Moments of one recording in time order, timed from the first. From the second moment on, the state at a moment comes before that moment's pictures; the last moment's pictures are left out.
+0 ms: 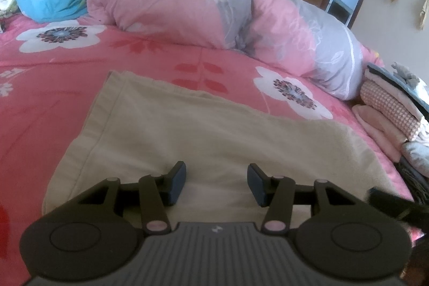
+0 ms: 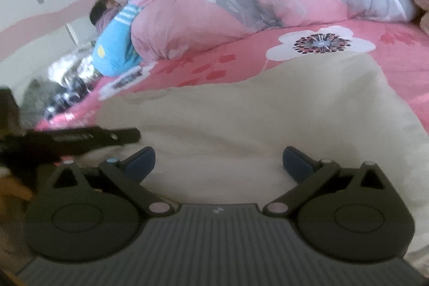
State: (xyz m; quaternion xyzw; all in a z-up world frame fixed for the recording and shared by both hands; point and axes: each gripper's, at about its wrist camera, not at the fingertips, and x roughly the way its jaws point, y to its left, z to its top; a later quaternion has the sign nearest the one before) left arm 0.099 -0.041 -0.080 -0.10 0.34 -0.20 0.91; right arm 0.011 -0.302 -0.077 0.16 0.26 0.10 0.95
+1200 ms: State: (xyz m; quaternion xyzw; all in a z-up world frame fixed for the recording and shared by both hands) left arm 0.100 -0.043 -0.080 -0.09 0.34 -0.21 0.91; right arm 0.128 -0.532 -0.099 0.36 0.27 0.01 0.89
